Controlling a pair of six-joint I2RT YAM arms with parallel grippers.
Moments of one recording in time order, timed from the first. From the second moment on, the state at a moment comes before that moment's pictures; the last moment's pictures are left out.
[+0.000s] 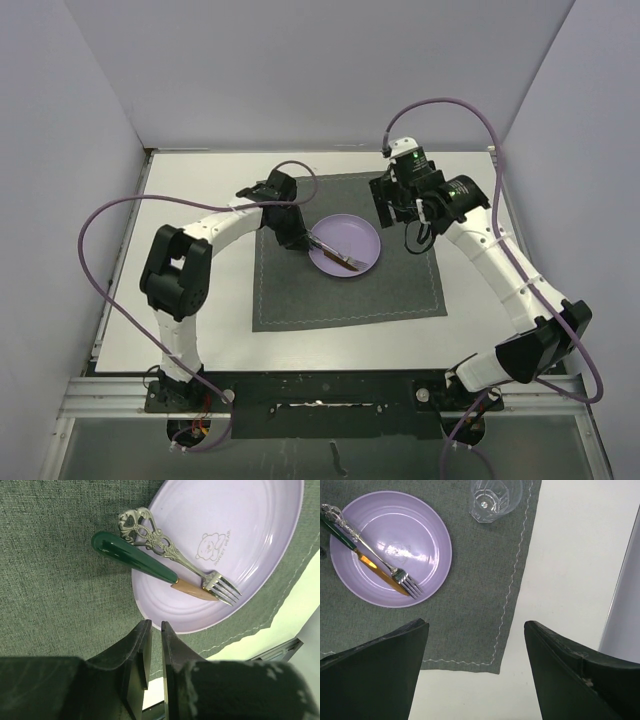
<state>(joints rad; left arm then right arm) -0.49 1.96 1.47 -0.61 0.26 -0.79 0.52 1.46 1.61 -1.00 0.33 0.06</state>
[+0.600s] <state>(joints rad) -0.30 1.76 1.35 -0.60 0.16 -0.75 0.72 1.26 1.42 -1.01 0.34 0.13</state>
